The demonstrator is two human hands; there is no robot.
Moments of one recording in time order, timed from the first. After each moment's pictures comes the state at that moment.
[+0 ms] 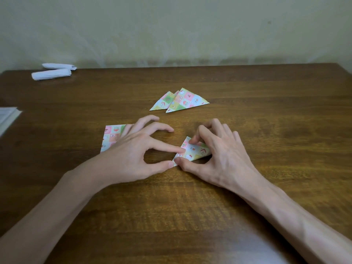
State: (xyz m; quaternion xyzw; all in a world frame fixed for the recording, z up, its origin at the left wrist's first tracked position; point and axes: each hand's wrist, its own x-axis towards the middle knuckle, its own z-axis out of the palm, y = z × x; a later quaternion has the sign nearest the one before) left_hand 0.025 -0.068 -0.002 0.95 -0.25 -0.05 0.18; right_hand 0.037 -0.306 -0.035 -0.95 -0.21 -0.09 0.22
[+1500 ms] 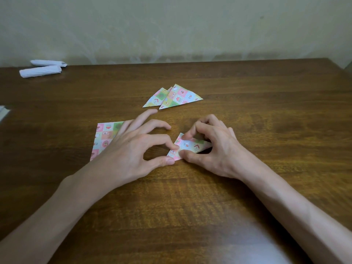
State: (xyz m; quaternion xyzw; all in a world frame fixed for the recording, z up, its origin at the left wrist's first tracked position) left_hand 0.022 -0.078 -0.011 0.95 -0.26 0.02 0.18; right_hand 0.045 -0.317 -0.011 -0.93 -0.19 0.07 0.29
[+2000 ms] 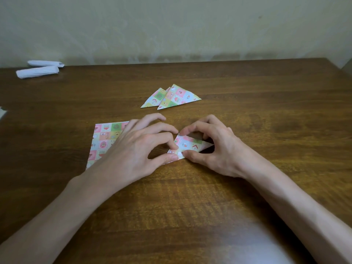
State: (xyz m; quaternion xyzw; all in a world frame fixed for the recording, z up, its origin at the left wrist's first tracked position) left_hand 0.028 -0.091 -0.016 0.94 -0.27 0.07 0.19; right_hand 0.048 -0.327 -0.008 -0.92 -0.21 0.08 0.31
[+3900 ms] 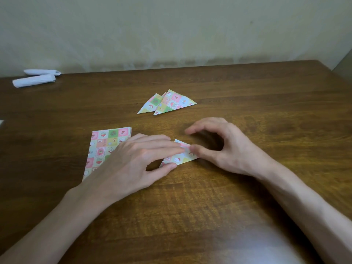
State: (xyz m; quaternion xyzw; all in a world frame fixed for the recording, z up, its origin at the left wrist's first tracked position) left_hand 0.020 -0.091 -0.021 0.92 -0.33 0.10 0.18; right_hand 0.059 -0.354 -0.015 -0.90 -0.26 0.01 0.35
